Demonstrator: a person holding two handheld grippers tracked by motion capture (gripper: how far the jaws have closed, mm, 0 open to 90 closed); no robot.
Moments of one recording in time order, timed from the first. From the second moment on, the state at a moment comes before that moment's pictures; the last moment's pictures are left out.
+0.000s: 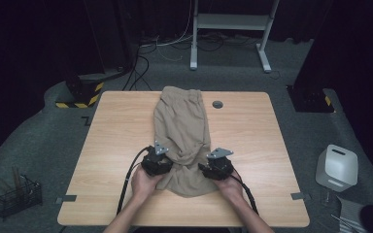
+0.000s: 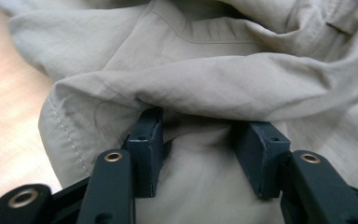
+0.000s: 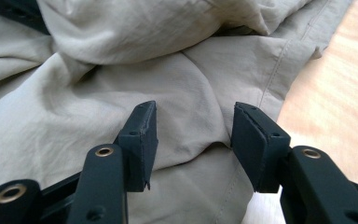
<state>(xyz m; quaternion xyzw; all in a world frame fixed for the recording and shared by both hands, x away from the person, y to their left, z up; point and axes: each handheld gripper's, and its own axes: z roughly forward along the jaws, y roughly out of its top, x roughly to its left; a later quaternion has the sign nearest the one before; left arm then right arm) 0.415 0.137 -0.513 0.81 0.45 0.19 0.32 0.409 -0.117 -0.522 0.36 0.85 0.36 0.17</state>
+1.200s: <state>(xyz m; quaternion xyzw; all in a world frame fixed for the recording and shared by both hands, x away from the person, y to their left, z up) 0.362 0.142 -0.485 0.82 0.38 0.15 0.40 0.419 -0.089 -0.468 0.34 0.83 0.41 0.16</state>
